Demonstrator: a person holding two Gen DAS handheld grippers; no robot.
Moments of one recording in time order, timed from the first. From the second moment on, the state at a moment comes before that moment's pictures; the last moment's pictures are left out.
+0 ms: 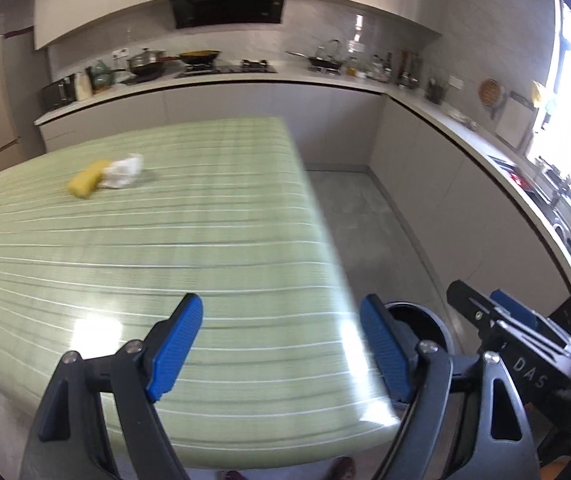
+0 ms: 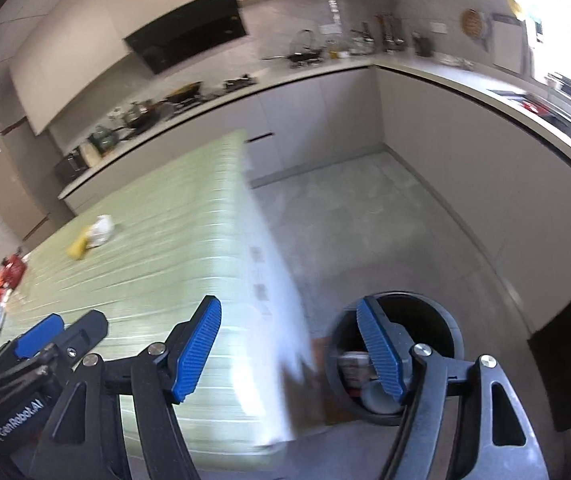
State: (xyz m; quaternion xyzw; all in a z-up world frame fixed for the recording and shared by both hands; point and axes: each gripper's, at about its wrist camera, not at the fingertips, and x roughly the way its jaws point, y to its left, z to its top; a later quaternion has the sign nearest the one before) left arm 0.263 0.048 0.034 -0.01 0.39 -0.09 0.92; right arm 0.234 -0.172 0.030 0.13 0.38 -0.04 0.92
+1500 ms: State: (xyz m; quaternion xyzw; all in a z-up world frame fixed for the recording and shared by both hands) left arm 0.561 0.319 -0.045 0.04 0.45 -0.10 0.89; right arm 0.559 0.189 -0.048 0.09 0.44 -0.01 0.90
